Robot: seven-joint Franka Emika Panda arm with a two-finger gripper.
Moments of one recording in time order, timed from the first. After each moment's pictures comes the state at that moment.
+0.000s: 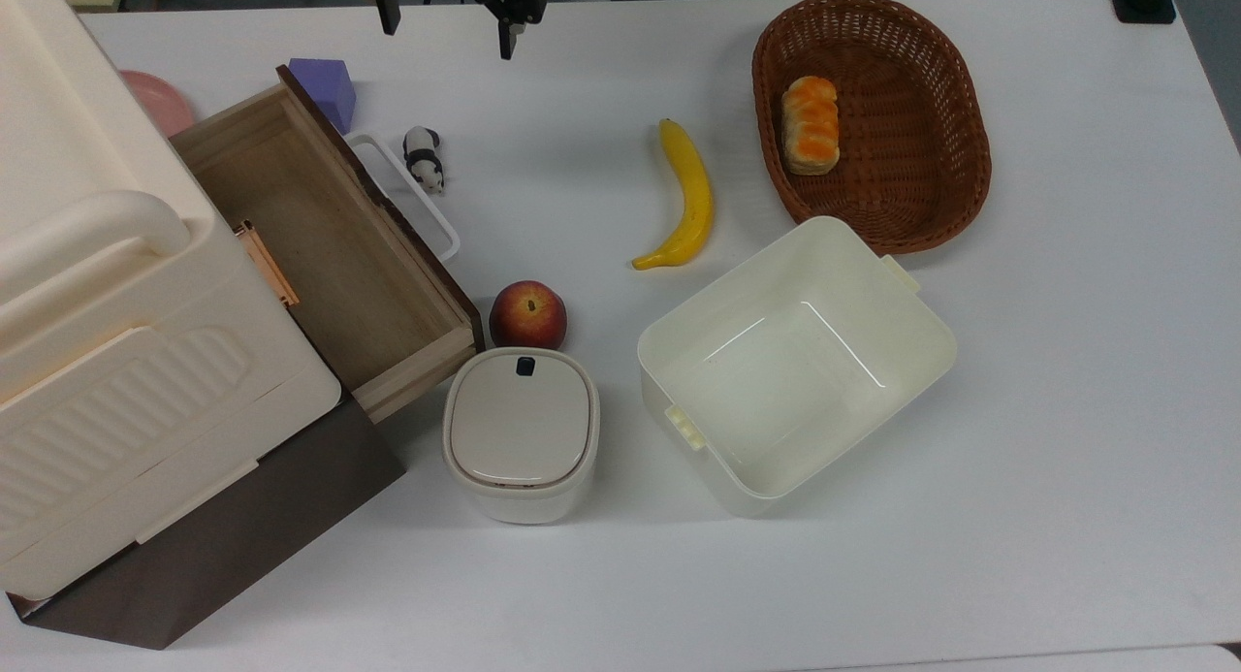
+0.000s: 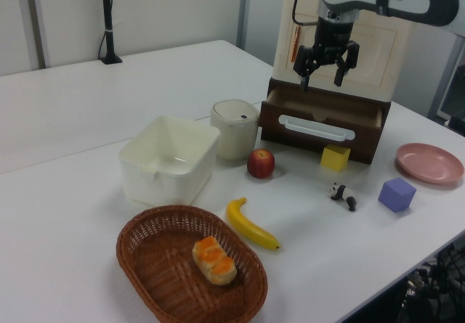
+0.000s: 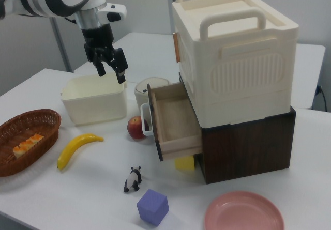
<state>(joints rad) 0.04 0.01 -0.08 -1.62 -0.05 1.69 0.17</state>
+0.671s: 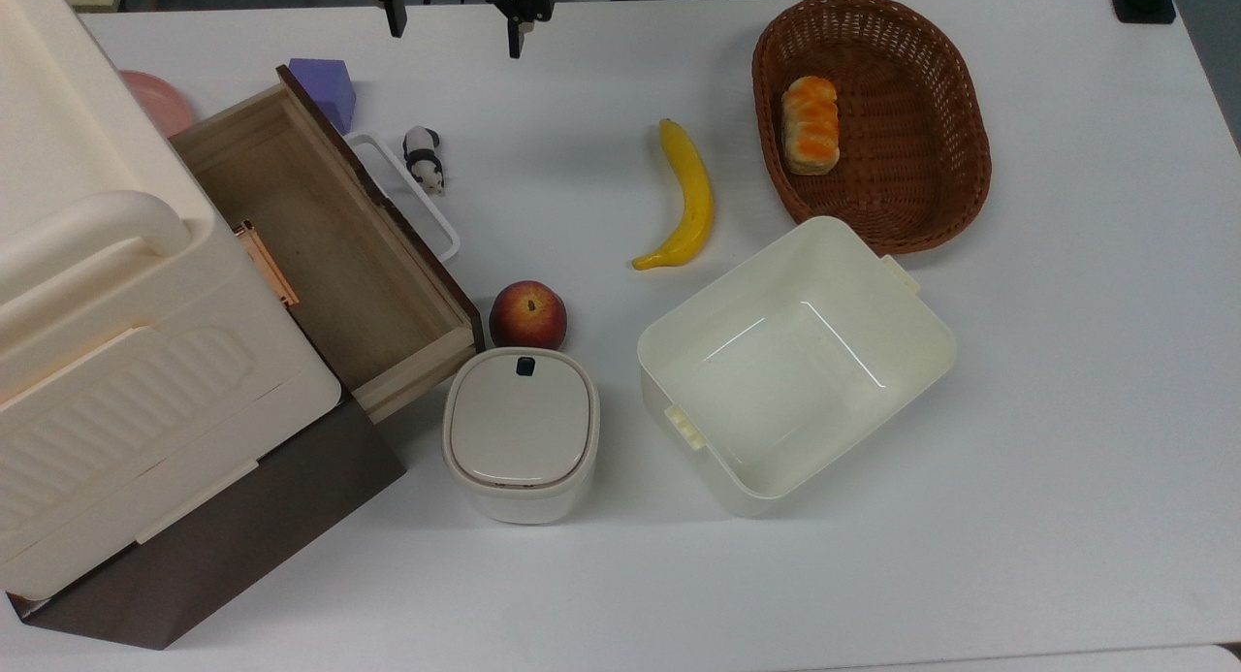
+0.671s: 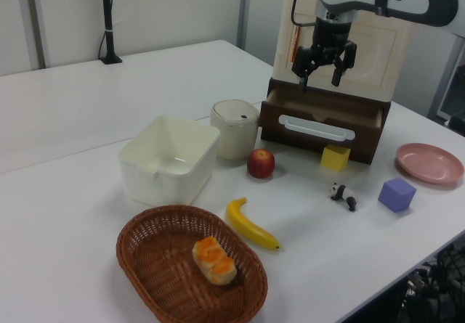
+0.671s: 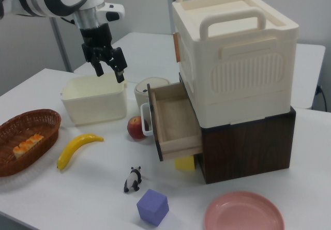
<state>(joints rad) 0.05 0.01 -0.08 -1.62 -0.05 1.69 0.14</state>
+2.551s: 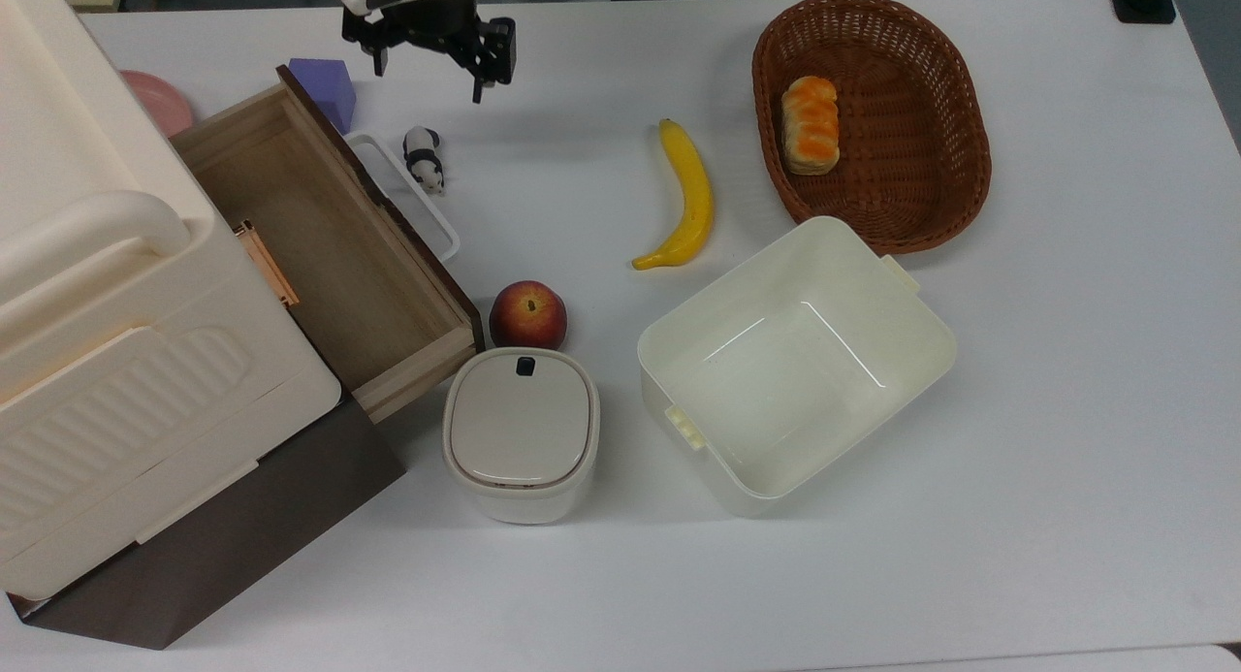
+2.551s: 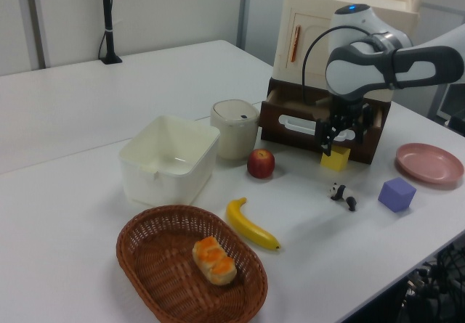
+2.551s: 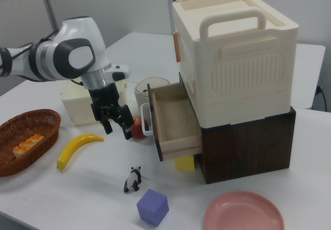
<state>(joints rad) 0.09 -0.10 -0.15 -2.11 -0.25 1.95 0.19</state>
